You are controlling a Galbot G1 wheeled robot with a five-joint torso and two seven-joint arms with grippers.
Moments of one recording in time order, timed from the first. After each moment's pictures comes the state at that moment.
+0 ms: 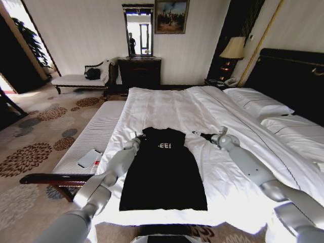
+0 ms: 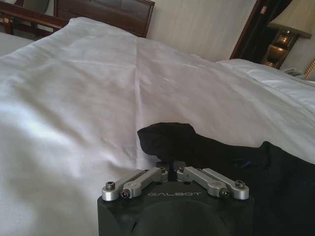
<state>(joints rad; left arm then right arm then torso) 0.27 -1.45 0.04 -0.64 -0.78 0.14 0.01 -0.26 0.91 -0.14 0.94 1.34 -0.47 -0.02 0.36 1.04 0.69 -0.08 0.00</state>
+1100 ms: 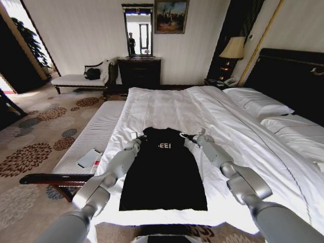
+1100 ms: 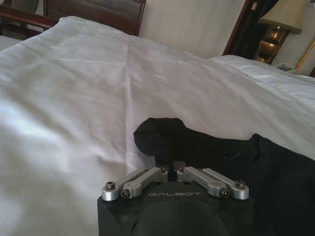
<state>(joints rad) 0.29 -1.44 0.09 -0.67 -0.80 0.14 0.01 -0.17 1.23 -0.02 0.48 0.99 -0.40 -0.22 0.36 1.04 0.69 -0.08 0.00</state>
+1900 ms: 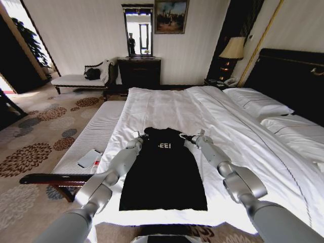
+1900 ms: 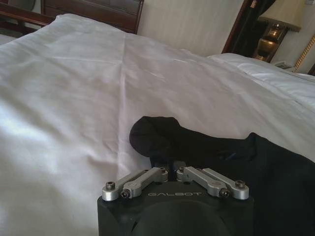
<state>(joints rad) 0.27 -1.46 0.11 -0.64 -0.81 0.14 0.01 -0.17 1.27 0.04 0.43 0.95 -0.39 -0.26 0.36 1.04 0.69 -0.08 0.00</state>
